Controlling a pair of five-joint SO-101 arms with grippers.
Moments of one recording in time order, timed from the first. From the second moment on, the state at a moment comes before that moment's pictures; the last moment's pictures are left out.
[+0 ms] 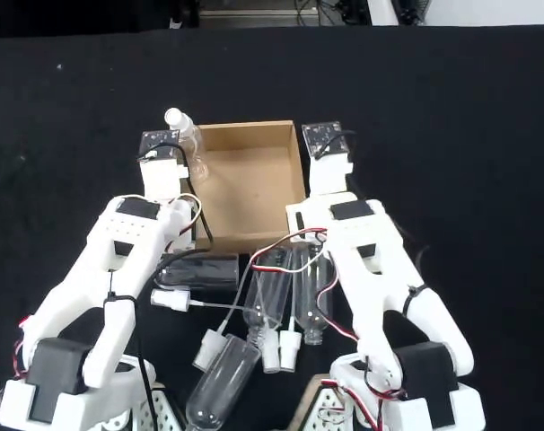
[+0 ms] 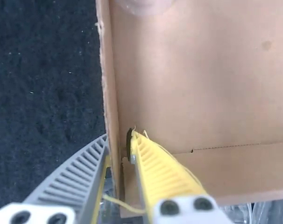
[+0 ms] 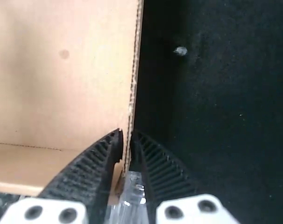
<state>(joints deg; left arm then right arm) 5.8 -15.9 46.0 45.2 10.2 -11.0 -14.7 49.1 41.2 -3.8</state>
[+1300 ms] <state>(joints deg) 7.5 -15.9 45.2 48.4 10.2 -9.8 -14.7 49.0 44.5 -0.4</state>
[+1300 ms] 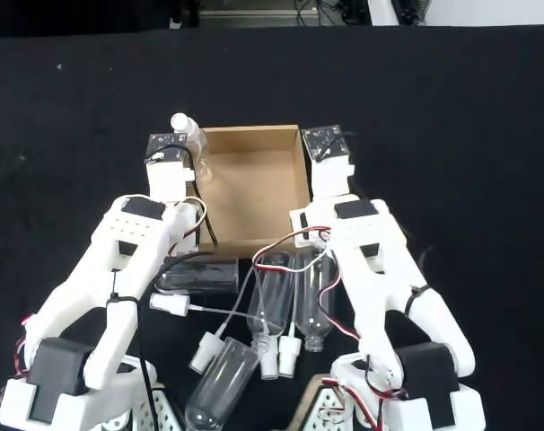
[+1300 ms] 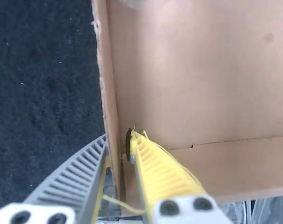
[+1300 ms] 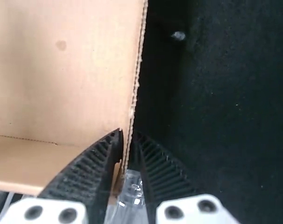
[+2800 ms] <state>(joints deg) 0.6 -15.9 30.3 65.3 3.3 -10.7 -31.8 47.6 46.9 -0.4</state>
